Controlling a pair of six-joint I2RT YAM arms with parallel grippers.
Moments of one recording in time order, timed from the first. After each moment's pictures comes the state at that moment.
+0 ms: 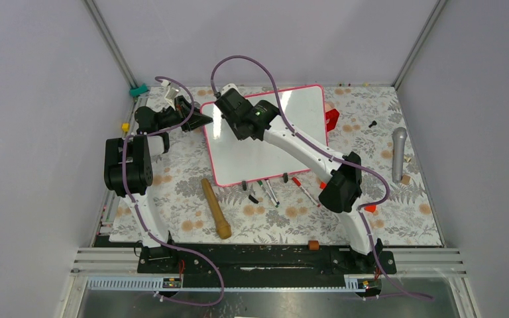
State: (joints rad) left arm 0.13 2.00 1.09 1.38 1.41 -0.80; right arm 0.91 2.16 2.27 -1.00 0.42 0.15
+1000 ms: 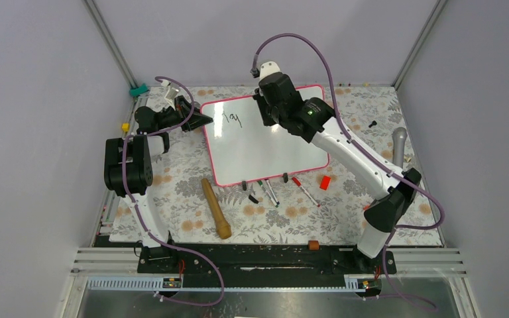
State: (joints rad) left arm 0.13 2.00 1.09 1.38 1.41 -0.80; right arm 0.81 1.74 1.92 -0.78 0.37 0.15
